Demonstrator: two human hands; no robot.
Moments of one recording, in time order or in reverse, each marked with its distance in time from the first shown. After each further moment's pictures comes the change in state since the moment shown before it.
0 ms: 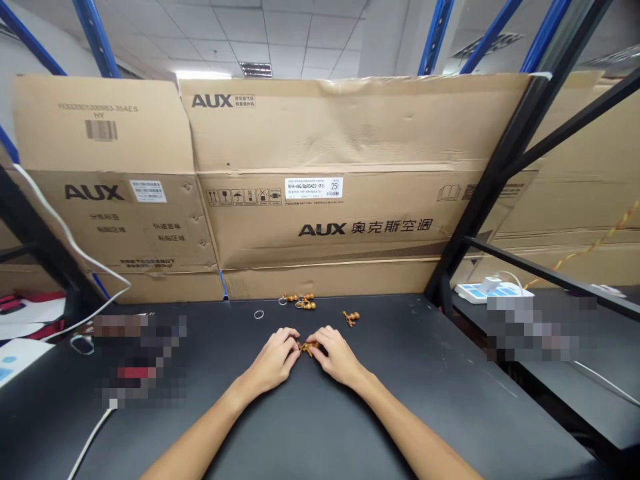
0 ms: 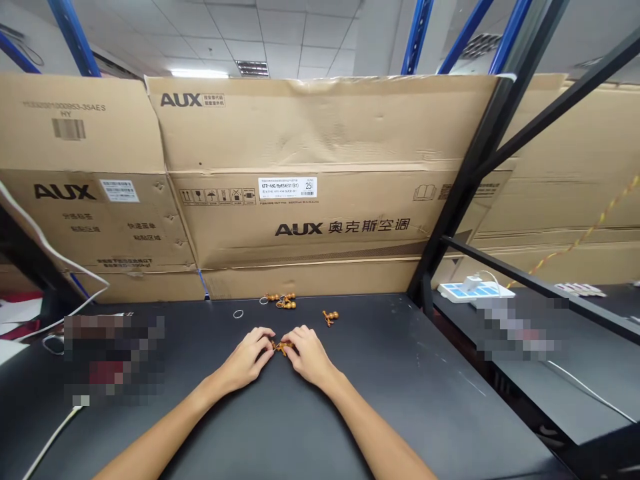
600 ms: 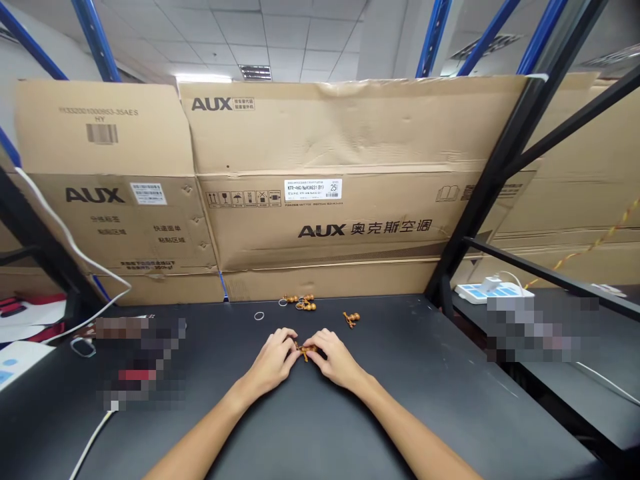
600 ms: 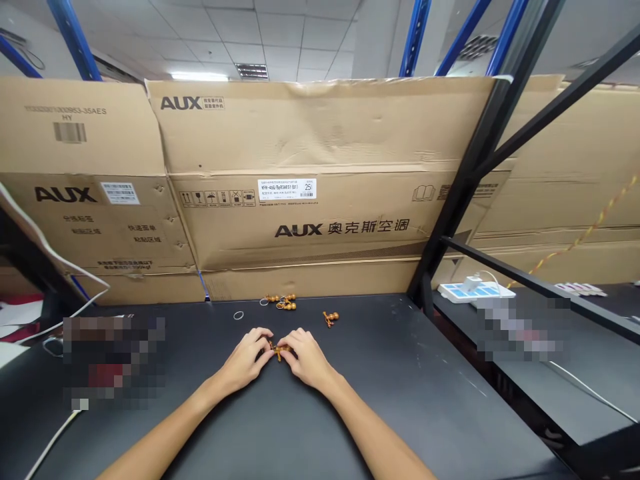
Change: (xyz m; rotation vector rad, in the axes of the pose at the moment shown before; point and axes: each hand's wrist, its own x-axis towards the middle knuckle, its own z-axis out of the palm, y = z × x) left_hand 0.002 0.002 -0.002 0.018 0.007 -0.043; right_hand 0.001 -0.003 0.000 0.014 -0.014 -0.027
